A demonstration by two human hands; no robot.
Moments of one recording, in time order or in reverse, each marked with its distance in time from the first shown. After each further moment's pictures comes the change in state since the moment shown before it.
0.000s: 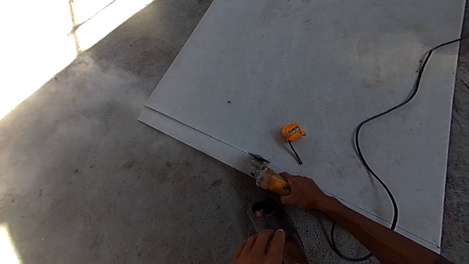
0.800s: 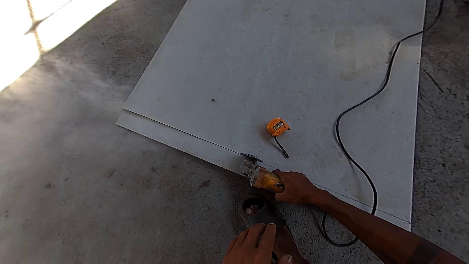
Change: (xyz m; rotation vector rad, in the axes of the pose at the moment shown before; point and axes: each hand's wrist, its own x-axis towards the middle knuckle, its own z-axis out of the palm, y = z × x) left_hand 0.012 0.004 0.000 0.029 -0.043 0.040; right_hand -0.009 0.019 0.005 0.012 -0.006 -0.015
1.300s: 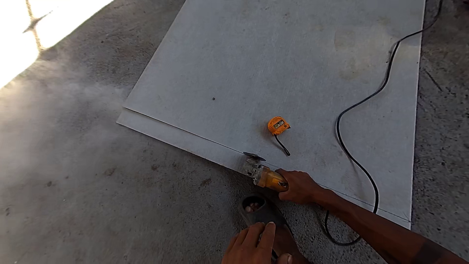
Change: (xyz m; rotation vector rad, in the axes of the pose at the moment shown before) left_hand -0.005 -0.003 0.001 0.010 0.021 0.002; right_hand -0.004 0.008 0.001 -0.006 -0.009 0.012
